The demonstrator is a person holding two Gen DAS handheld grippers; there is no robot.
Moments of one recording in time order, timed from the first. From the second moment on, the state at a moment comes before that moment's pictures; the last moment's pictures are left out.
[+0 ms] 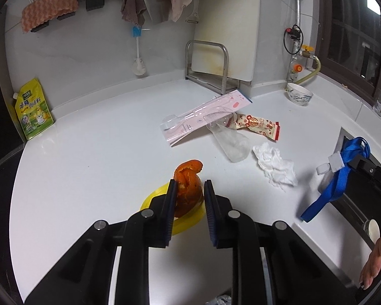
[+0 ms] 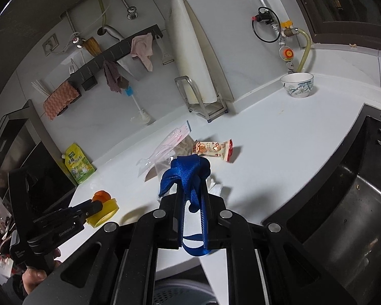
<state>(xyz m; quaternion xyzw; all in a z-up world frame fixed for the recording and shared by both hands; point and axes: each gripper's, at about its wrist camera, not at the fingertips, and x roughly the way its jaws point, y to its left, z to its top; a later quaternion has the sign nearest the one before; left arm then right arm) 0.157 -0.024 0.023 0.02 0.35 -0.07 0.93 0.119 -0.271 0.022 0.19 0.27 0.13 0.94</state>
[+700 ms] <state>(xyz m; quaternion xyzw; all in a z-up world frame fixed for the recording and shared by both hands) 0.038 -0.013 0.004 0.00 0.36 -0.14 0.92 0.005 -0.234 -0.013 0.20 0.30 0.11 0.93</state>
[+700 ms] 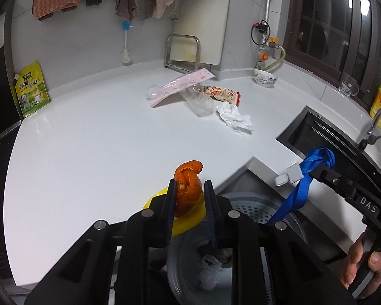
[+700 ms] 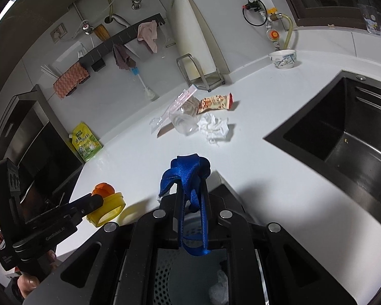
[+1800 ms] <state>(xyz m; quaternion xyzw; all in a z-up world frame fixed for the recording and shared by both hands) -0.008 -0.045 -0.056 0.00 0.41 -0.19 0.89 -0.052 -0.236 -0.074 0.18 0.37 0.05 0.91</state>
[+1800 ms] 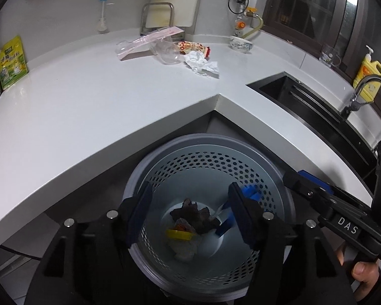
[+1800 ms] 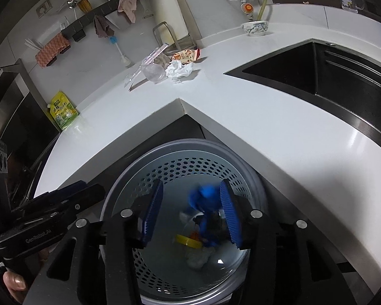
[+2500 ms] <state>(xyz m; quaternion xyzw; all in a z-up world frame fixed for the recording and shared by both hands) -0.007 -0.037 -0.056 -0.01 0.41 -0.17 0.89 -0.050 -0.228 -0.078 0.18 0.37 0.07 0.91</state>
